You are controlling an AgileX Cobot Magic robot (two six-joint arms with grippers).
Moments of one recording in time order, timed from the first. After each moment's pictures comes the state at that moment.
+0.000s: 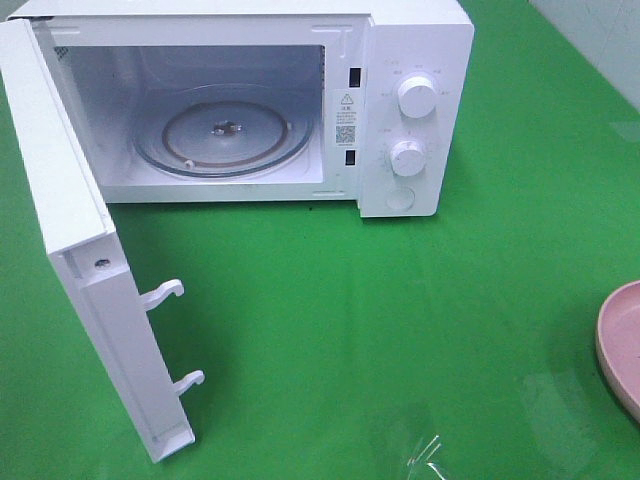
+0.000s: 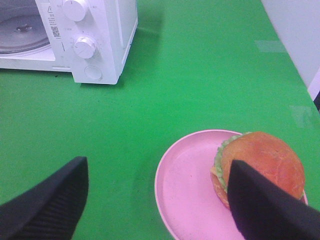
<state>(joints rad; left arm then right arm) -0.03 0.05 -0.55 -0.06 1.01 0.00 0.11 0.00 -0.49 -0.06 0.96 0.06</state>
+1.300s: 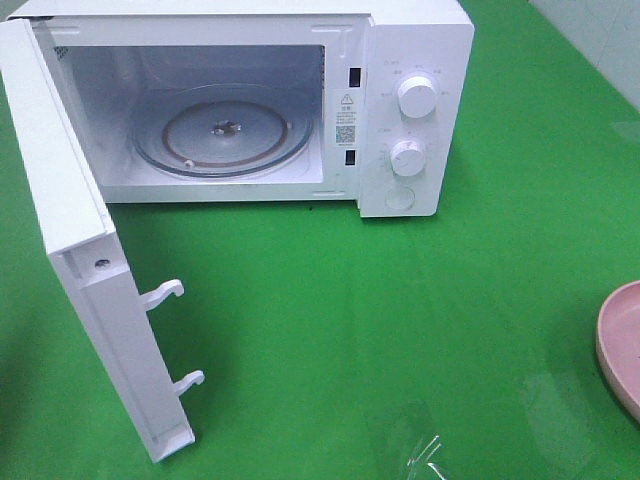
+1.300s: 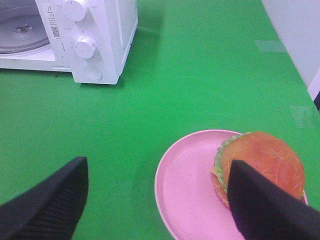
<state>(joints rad) -0.03 0.65 -0.21 0.06 -0.18 0.00 0.11 0.00 -0.49 -0.06 0.96 0.06</state>
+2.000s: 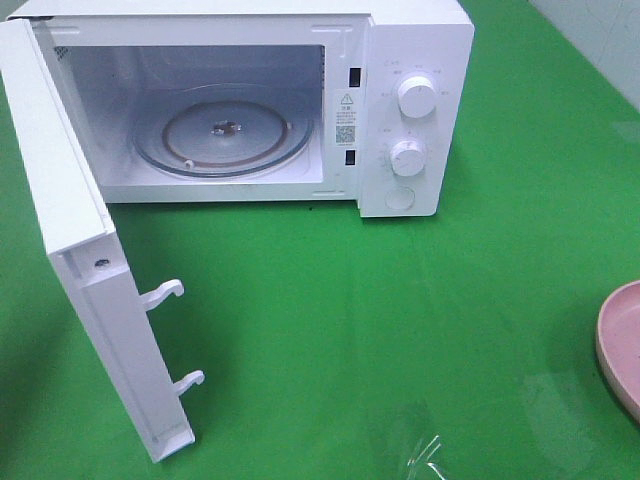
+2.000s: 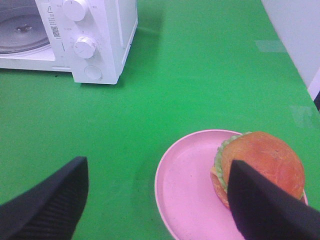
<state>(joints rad) -0.03 1.09 -0.19 0.28 -0.66 -0.23 0.11 0.00 -0.49 -0.06 0.96 0.06</state>
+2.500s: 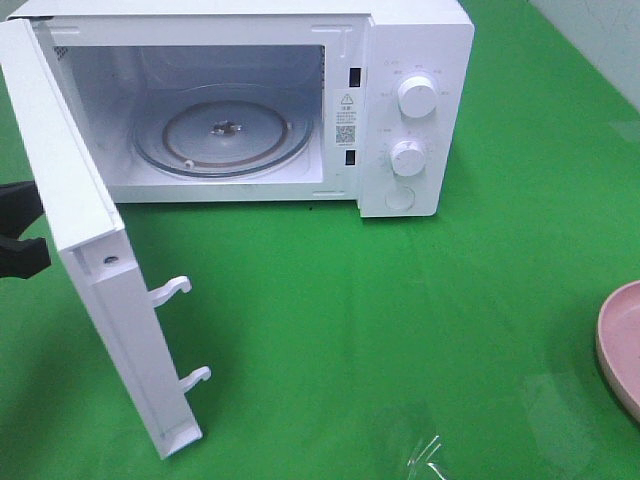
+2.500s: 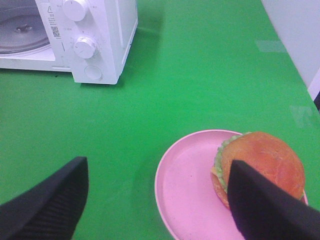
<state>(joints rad) -0.18 1.39 -0.22 0.36 -0.84 -0.23 0.11 0.00 -0.49 -0.06 0.96 0.06</state>
